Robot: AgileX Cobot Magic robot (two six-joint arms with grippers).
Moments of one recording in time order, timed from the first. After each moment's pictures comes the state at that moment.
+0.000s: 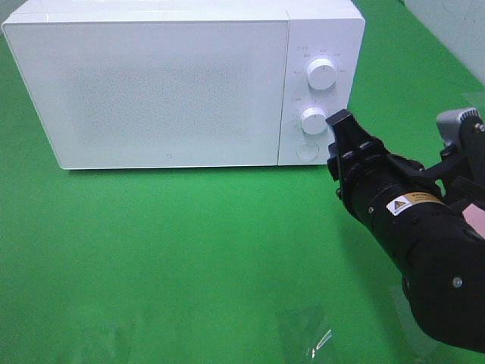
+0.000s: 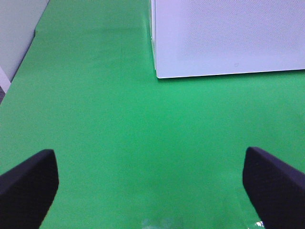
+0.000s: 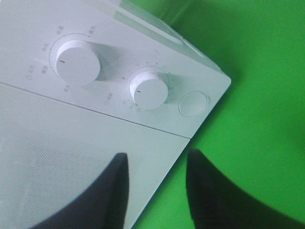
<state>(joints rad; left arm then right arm) 0.05 0.00 -0.50 -0.12 1.04 0.13 0.93 1.65 -0.41 1.00 -1.08 0.69</state>
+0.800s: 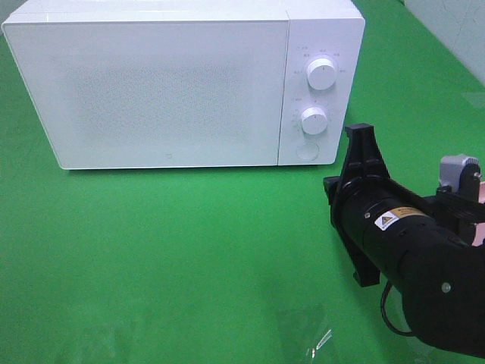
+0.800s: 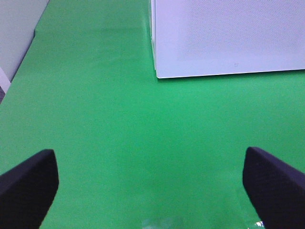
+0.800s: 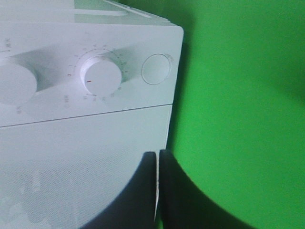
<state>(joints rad) 0.05 0.00 -0.50 -0.12 1.04 0.13 0.93 1.69 -0.41 0.99 -0.98 1.10</state>
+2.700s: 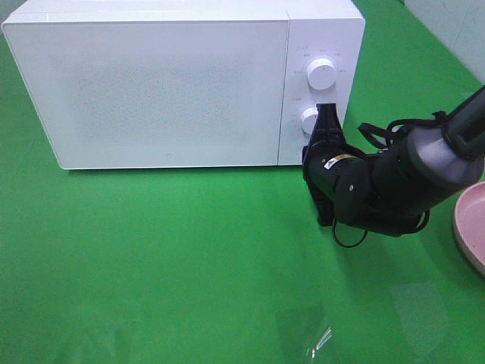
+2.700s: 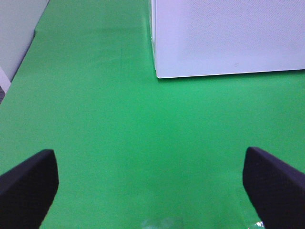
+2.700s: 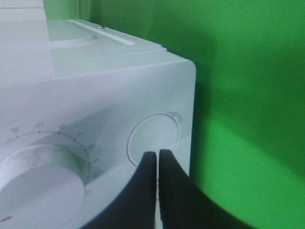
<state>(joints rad) 0.05 0.00 -0.50 -0.12 1.04 0.13 0.59 2.07 -0.80 0.68 -0.84 1.25</state>
